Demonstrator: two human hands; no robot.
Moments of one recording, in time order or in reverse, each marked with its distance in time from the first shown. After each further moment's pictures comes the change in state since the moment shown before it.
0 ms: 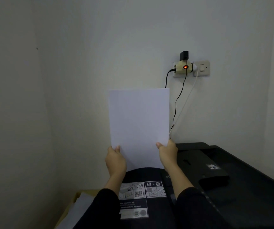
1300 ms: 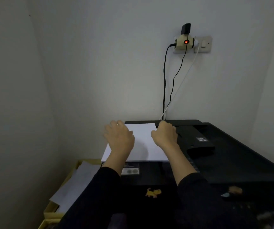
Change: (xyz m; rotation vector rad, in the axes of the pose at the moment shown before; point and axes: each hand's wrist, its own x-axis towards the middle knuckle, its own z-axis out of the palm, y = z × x) left_hand -0.062 0.019 -0.018 0.902 -0.087 0.313; right_hand -0.060 -0.026 -0.038 -0.889 -0.166 -0.094
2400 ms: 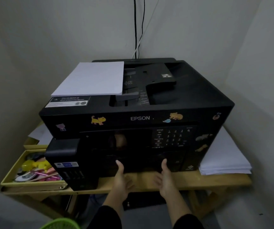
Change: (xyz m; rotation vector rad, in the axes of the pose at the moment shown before) left_hand -0.297 0.009 0.163 -1.335 -0.805 -1.148; right_hand -0.210 0.286 0.078 1.131 -0.288 1.163
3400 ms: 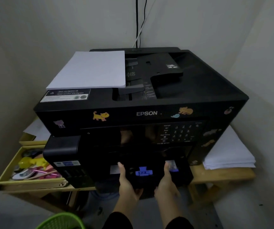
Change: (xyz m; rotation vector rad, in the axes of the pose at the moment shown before) left_hand 0.010 -0.026 -0.002 -0.251 0.076 -0.128; right_hand 0.005 0.034 0.023 0.337 0.496 0.111
